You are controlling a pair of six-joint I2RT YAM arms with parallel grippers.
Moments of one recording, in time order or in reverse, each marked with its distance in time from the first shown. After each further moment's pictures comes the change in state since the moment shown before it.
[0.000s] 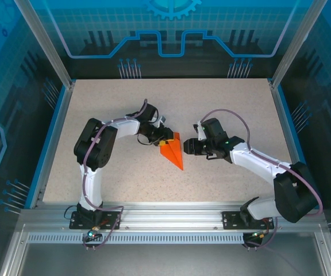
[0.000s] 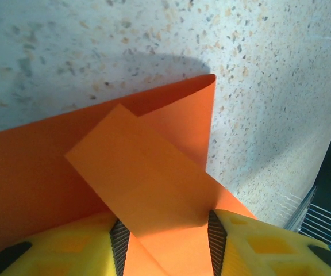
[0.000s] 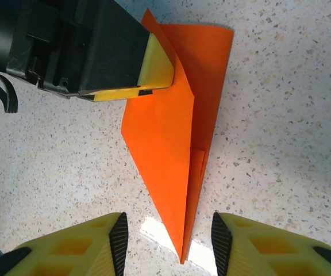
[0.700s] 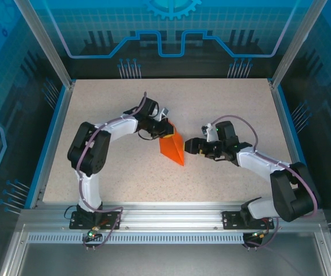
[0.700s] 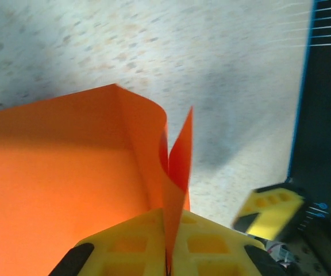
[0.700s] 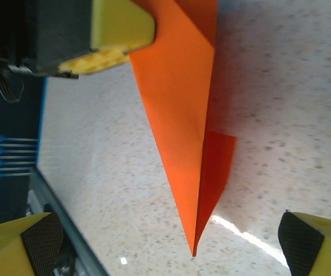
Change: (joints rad) left arm -0.013 -0.137 0.013 0.023 0.013 0.003; right arm -0.175 0.004 -0.154 0.244 -0.403 0.079
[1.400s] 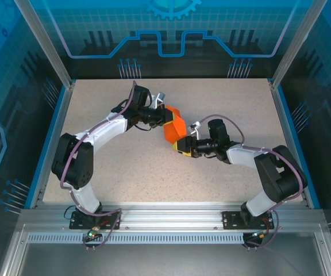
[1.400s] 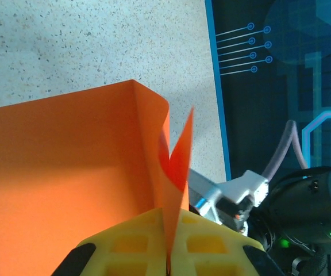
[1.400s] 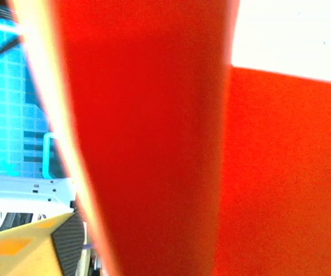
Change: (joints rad) left arm 0.014 -0.179 -0.014 0.087 0.049 -0.103; right arm 0.056 0.195 0.014 0.401 -0.307 0.209
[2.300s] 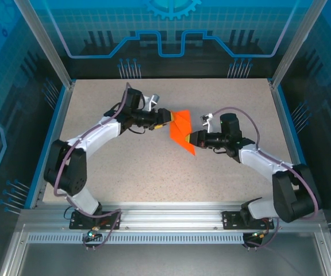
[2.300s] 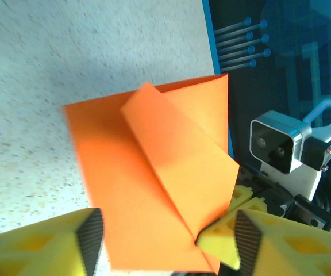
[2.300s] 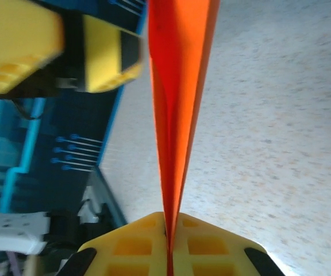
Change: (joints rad) left arm 0.052 -0.125 -0.104 -0.014 -0.002 0.084; right arm -0.083 -0.224 0.062 -0.328 0.194 -0.188
